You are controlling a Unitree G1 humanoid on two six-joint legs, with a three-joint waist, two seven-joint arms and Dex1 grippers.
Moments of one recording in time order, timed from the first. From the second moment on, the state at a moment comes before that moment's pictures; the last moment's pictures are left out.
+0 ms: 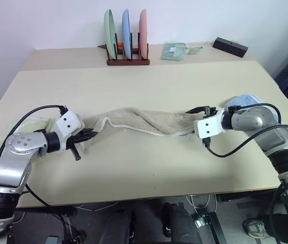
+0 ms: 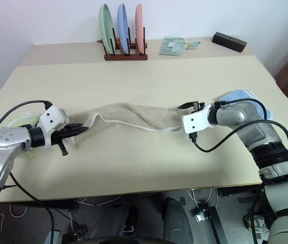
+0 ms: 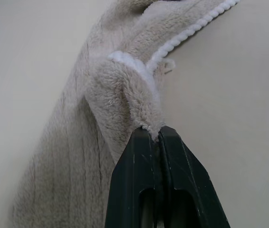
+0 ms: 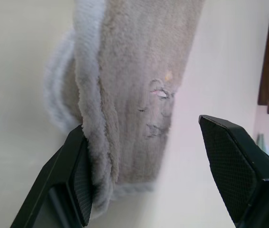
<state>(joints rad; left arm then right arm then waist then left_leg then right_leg) -0.22 0.84 0.08 -0.17 -0.27 0.40 -0.94 -0.70 -0.87 0.33 0.41 -0.34 -0.51 0.89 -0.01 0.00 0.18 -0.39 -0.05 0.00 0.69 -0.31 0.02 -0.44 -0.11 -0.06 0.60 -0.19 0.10</state>
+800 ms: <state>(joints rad) -1.05 0.74 0.11 0.60 -0.01 -0.09 -0.44 -1.31 -0.84 0.31 0.87 -0.62 -0.49 0.32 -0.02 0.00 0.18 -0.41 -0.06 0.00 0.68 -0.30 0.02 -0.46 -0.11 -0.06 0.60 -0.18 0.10</state>
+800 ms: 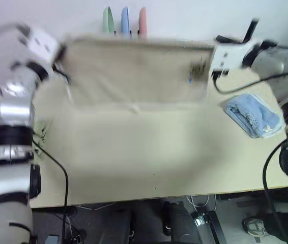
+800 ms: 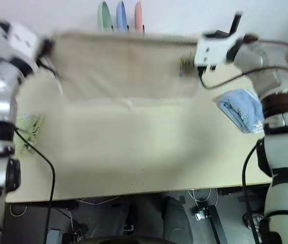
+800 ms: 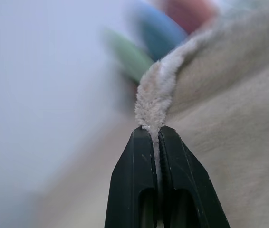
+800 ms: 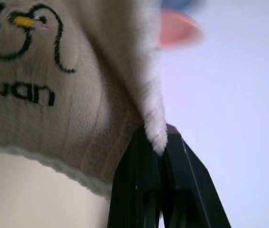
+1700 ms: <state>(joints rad) 0.18 1.01 0.36 -0.37 -0.47 0.48 -1.03 -0.43 -1.18 0.15 0.01 0.13 0.00 1.34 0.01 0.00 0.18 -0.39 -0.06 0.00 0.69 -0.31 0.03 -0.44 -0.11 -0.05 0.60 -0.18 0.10</state>
